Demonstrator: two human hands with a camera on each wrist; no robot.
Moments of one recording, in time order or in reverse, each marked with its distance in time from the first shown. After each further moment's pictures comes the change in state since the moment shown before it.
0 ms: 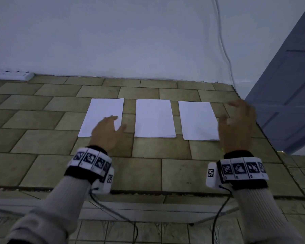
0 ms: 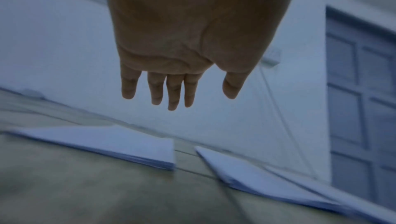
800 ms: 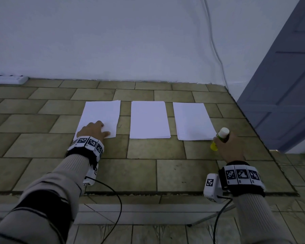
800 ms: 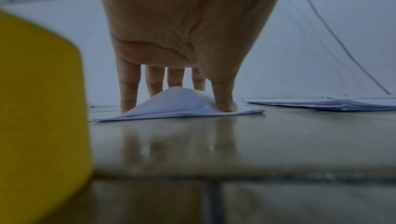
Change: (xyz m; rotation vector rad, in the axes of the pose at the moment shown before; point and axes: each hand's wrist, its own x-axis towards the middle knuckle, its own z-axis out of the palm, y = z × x) left_hand 0.062 -0.060 0.014 0.367 -0.169 -0.165; right_hand -0.030 0.060 -0.002 -0.016 -0.416 0.542
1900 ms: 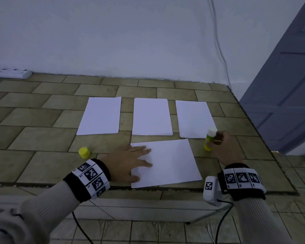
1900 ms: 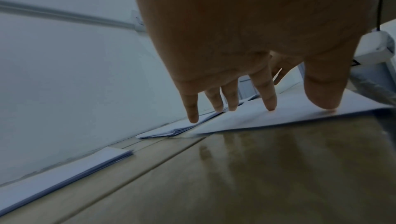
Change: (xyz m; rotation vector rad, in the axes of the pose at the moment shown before) left_hand -0.131 0.050 0.013 0.310 -0.296 0.991; right_hand -0.019 -0.009 0.005 0.102 -0.148 -0.051
